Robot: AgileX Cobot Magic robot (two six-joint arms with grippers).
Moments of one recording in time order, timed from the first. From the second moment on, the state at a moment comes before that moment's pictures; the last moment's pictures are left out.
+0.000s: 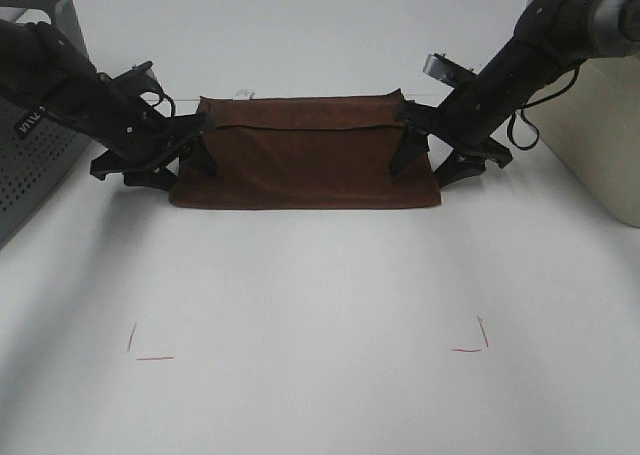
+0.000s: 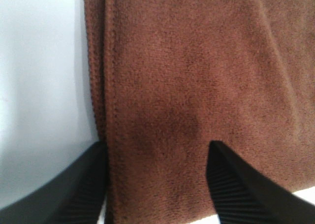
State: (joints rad) left arm -0.15 2.32 -1.58 -0.71 0.58 0.26; right arm 0.13 2.41 -1.83 0.55 0.93 -0.23
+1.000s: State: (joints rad) left arm -0.15 2.14 -1.33 -0.69 0.66 0.24; right arm 0.13 2.26 -1.62 0.45 0.99 -0.16
